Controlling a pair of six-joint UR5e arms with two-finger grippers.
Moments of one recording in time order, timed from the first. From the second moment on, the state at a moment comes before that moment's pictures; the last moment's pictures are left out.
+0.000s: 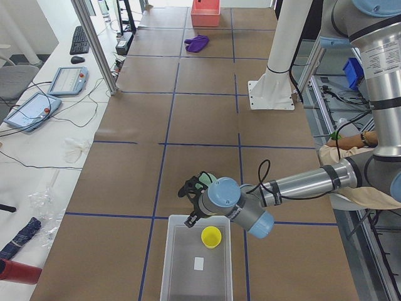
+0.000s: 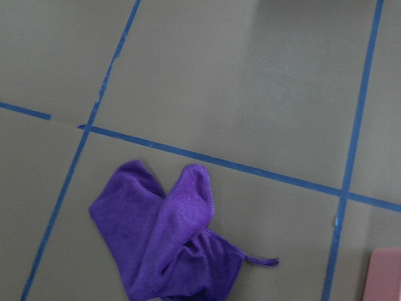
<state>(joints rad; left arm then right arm) -1.49 -1.29 -1.58 -2.41 -2.40 0.16 1.49 -1.73 1.94 -1.31 2.47 0.16</state>
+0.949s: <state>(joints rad) -1.50 -1.38 -1.67 -2.28 -2.40 0.15 0.97 -1.83 1.83 -0.82 2.06 0.66</state>
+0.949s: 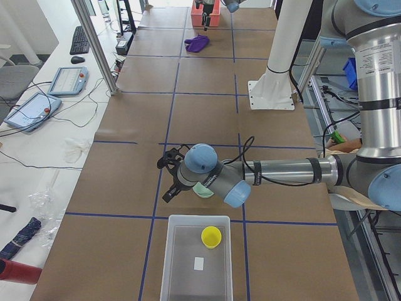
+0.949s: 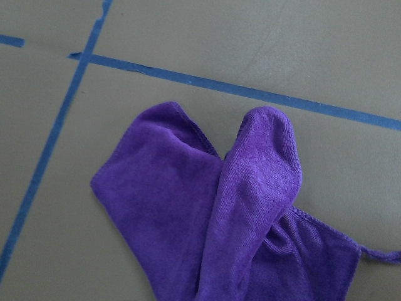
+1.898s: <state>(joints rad) -1.50 -1.39 -1.68 -2.28 -2.40 0.15 0.86 -1.74 1.71 -0.78 1.94 0.67</state>
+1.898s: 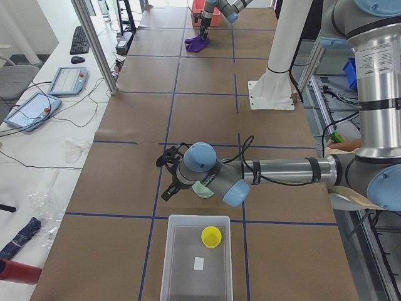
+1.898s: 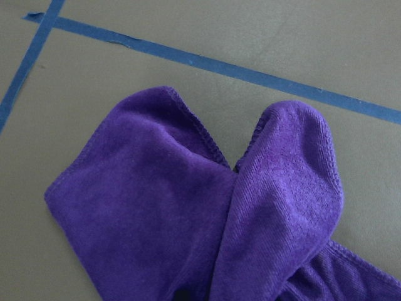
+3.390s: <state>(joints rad) -1.49 -1.43 -1.72 -2.28 -2.39 -0.02 1.74 -1.65 1.68 -1.41 2.17 -0.66</state>
